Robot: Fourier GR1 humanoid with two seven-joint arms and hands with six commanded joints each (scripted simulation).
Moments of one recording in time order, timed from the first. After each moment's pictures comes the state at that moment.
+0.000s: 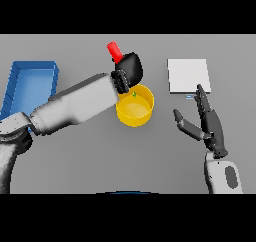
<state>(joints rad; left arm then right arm) -1.26 0.25 -1.17 -0.82 -1.06 -0.45 0.03 0.03 -0.05 0.05 -1.62 0.12 0.00 -0.03</state>
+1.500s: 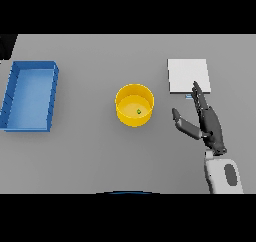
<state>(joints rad) -1.69 0.53 -0.80 -0.26 -0.55 -0.25 0.12 0.00 -0.07 0.07 -1.62 0.12 0.03 -0.07</state>
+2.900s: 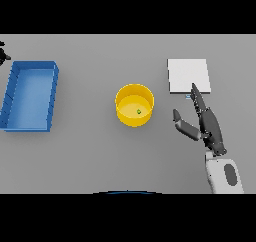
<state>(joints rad) -0.84 0.80 -0.62 -0.79 0.19 0.34 0.58 0.00 -0.10 0.08 -1.59 0.15 0.03 -0.10</state>
